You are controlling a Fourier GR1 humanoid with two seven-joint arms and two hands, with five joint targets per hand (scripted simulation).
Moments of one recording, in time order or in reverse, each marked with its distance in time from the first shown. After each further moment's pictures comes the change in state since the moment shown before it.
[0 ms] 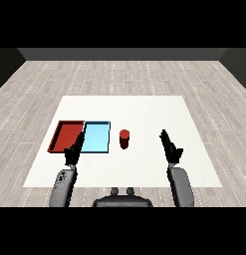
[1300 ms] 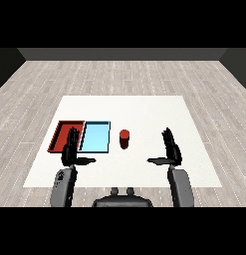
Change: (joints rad) left arm -0.014 -0.053 0.085 -0.009 0.103 -0.097 -0.480; right arm 0.023 0.028 -0.035 -0.024 -0.070 0.084 -0.289
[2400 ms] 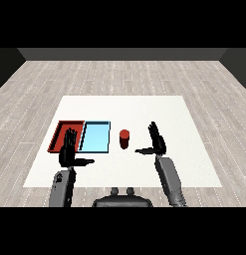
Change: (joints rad) left arm 0.027 -0.005 0.011 -0.047 0.032 -0.007 0.002; right arm -0.222 0.048 0.076 0.253 -0.052 -0.106 0.043
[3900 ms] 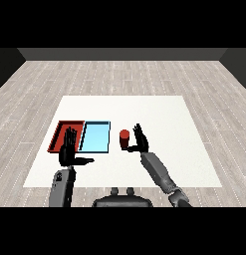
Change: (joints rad) left arm -0.014 0.007 0.000 0.006 0.016 0.006 0.015; right arm -0.248 0.003 0.264 0.480 -0.388 -0.141 -0.242
